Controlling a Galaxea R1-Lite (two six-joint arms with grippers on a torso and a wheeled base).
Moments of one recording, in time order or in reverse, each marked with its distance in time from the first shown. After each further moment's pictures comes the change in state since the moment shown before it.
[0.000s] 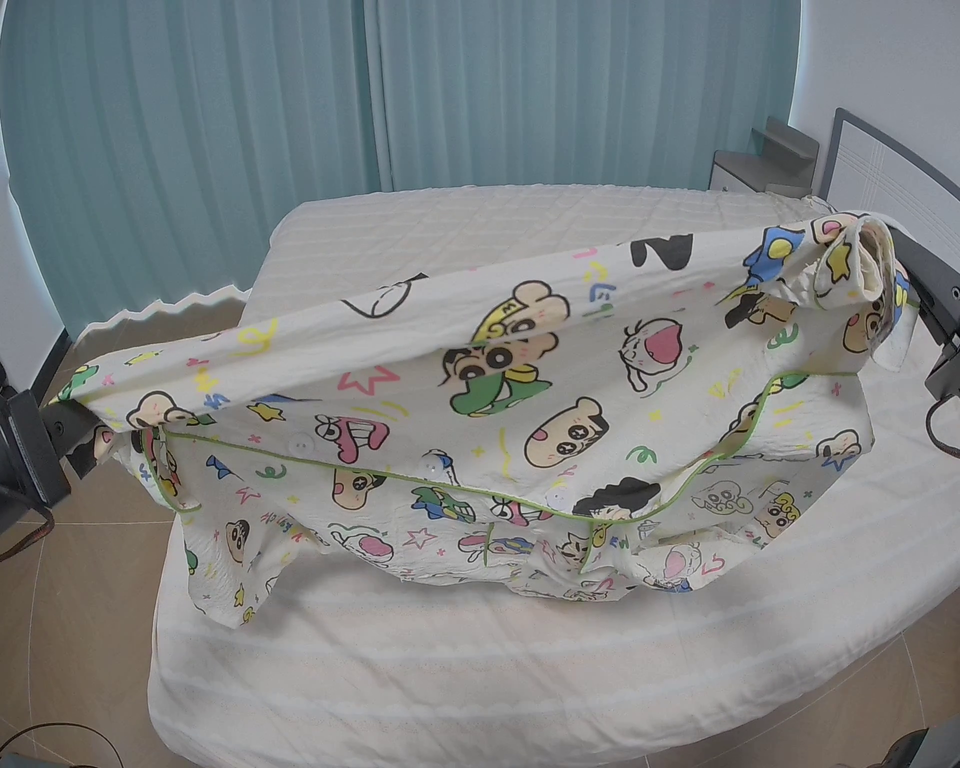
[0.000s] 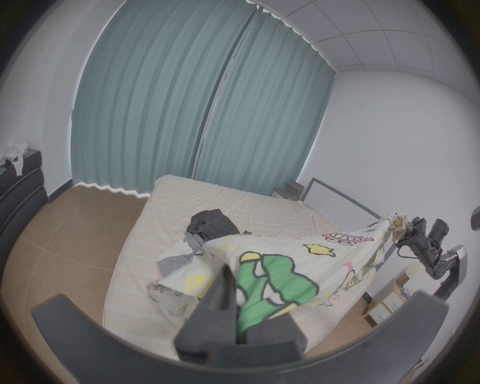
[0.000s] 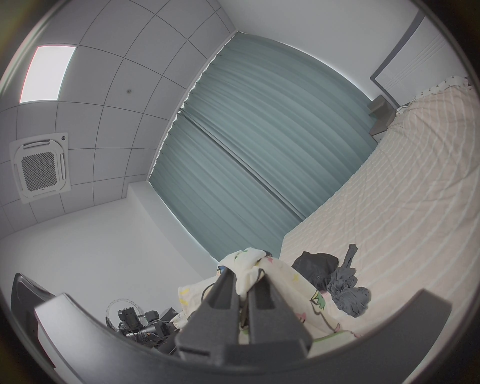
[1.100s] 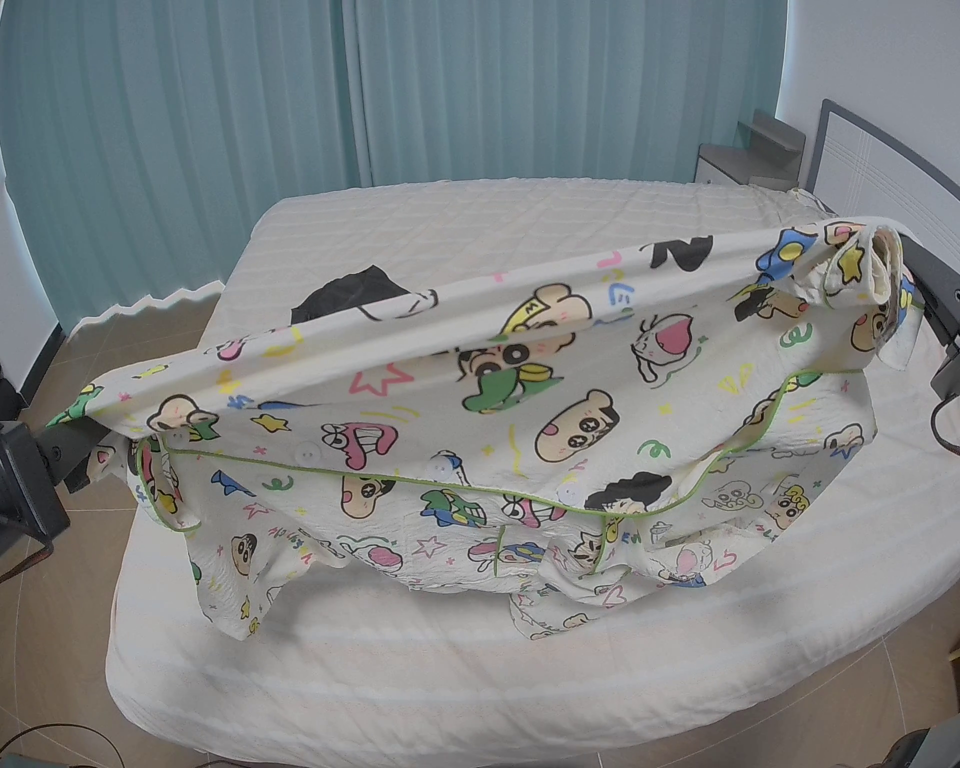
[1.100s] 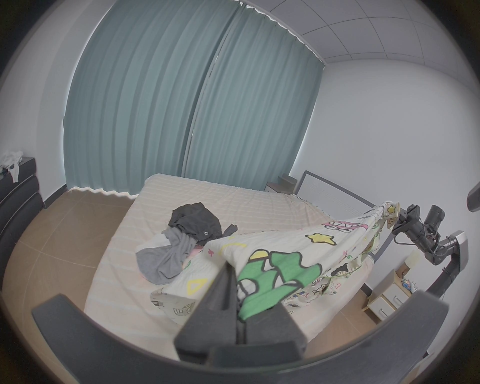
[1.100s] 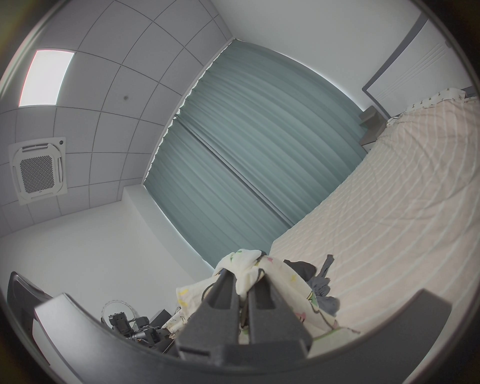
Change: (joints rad) left arm -0.029 -0.035 0.040 -0.003 0.005 0.051; right arm -0.058 -0.011 0.013 -0.001 -0.001 -0.002
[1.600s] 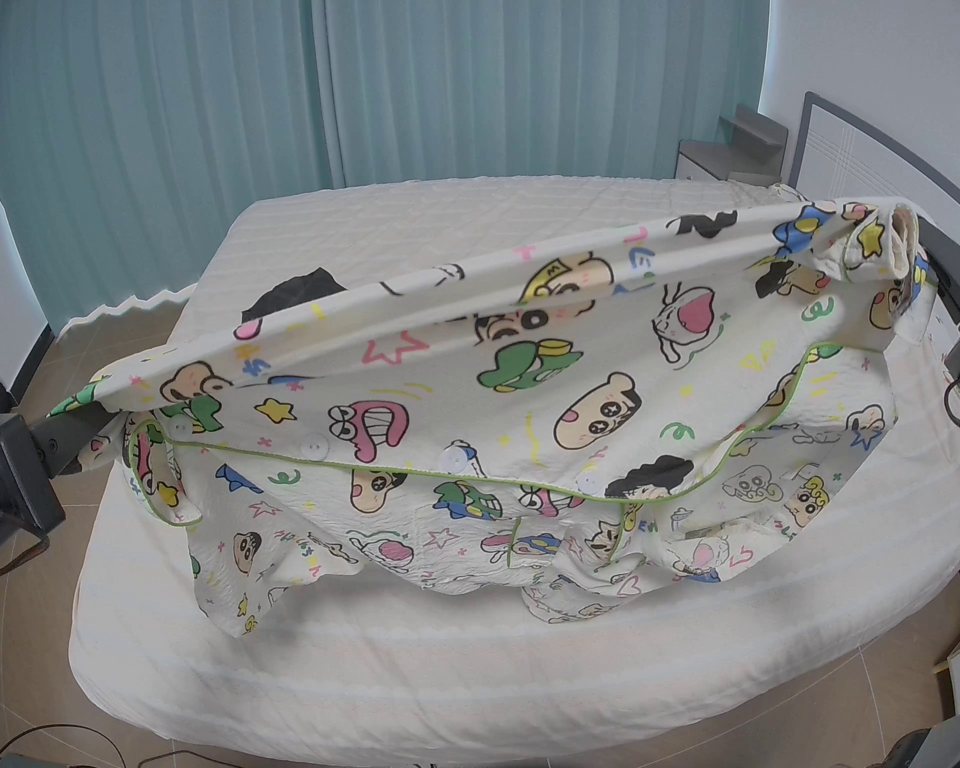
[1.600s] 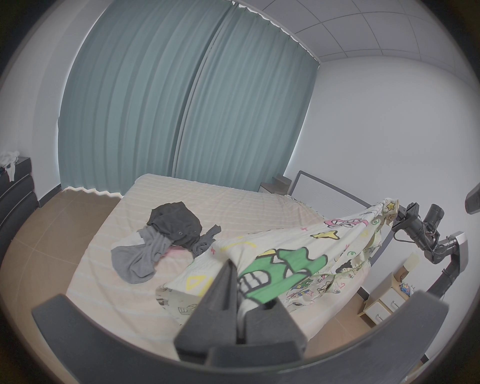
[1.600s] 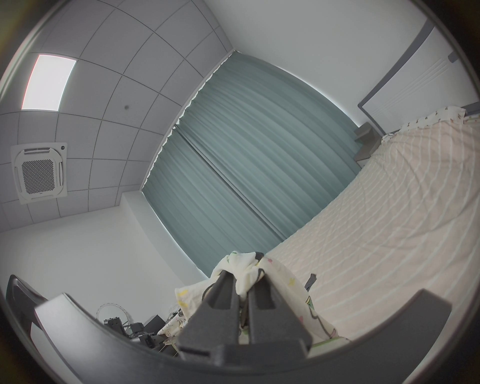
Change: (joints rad) left arm 0.001 0.000 -0.013 -0.001 -0.001 0.004; right arm -0.046 -0.011 -0.030 0.003 0.002 -0.014
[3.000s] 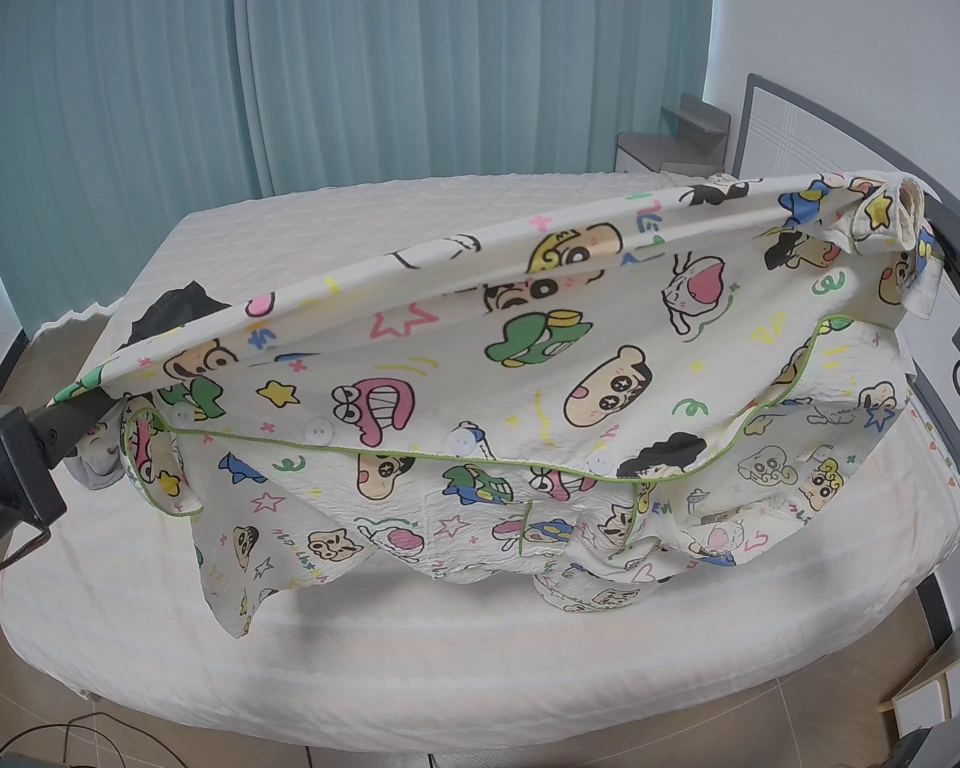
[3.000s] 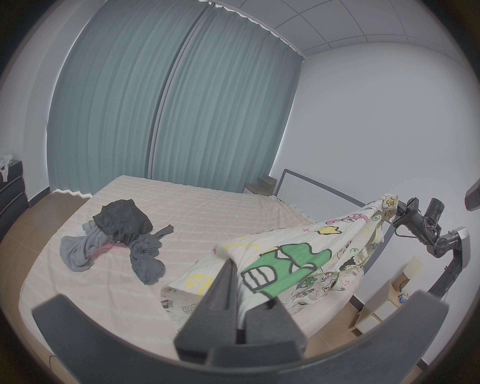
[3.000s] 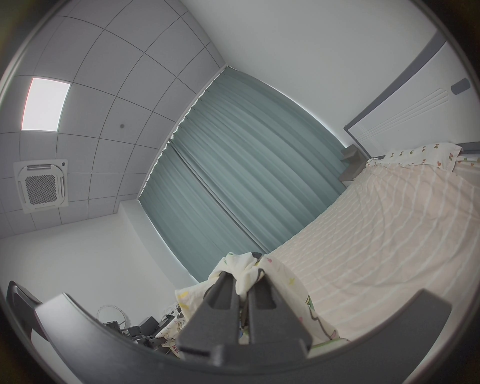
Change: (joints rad) left arm 0.000 0.006 0.010 -0.048 0.002 0.026; right arm -0.029 0.001 -0.068 0.054 0.006 -0.005
